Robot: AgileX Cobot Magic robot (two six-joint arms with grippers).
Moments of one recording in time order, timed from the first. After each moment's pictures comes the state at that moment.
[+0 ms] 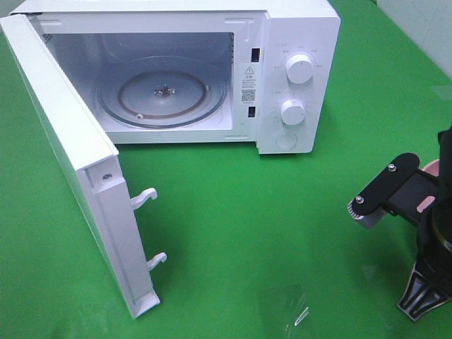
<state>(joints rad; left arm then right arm) 0.09 0.00 -0.50 -0.24 1.04 0.22 0.76 1.44 -0.54 -0.67 0.91 0.58</state>
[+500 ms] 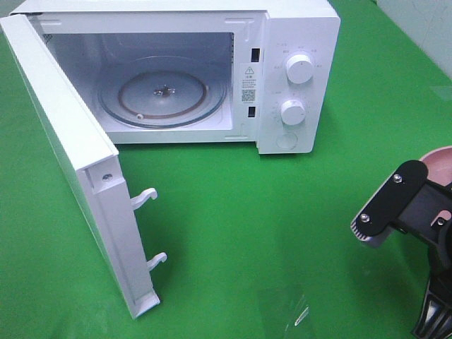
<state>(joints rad) 0.09 0.00 -0.50 -0.24 1.04 0.22 0.92 1.32 -0.50 -0.67 0.98 0.59</state>
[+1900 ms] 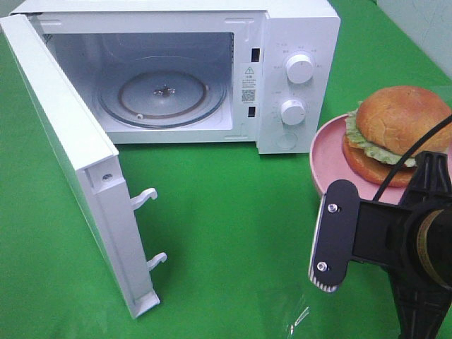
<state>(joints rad) 0.09 0.00 -0.50 -0.24 1.04 0.22 1.06 1.31 -0.50 -0.87 0.80 0.33</state>
